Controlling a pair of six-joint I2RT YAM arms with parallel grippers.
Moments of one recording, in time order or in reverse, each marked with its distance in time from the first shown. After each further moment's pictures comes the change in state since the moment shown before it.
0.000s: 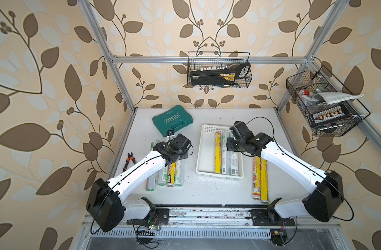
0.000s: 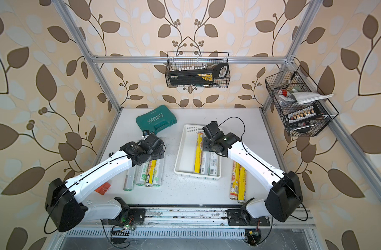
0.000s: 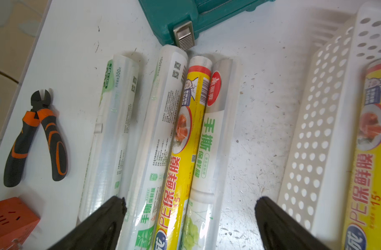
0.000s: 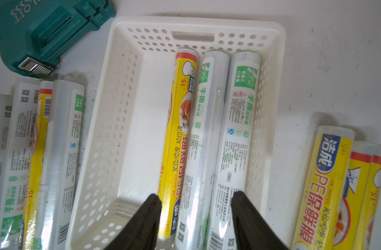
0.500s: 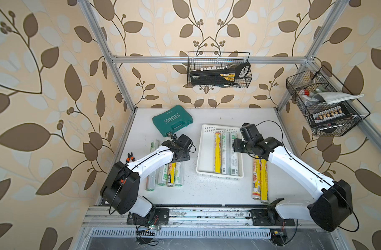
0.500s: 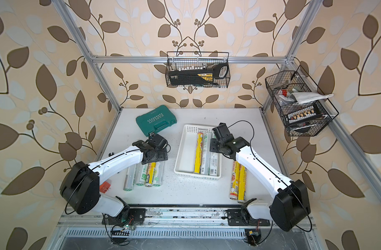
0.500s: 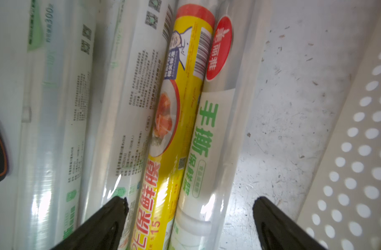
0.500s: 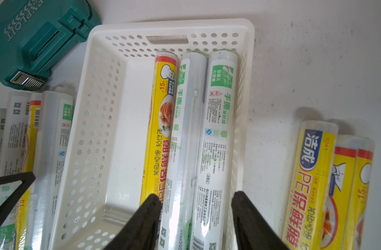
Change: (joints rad) left arm 0.051 0.198 -0.040 0.119 0.142 -0.012; right arm -0.104 -0.092 -0.122 0.074 -0.061 -0.037
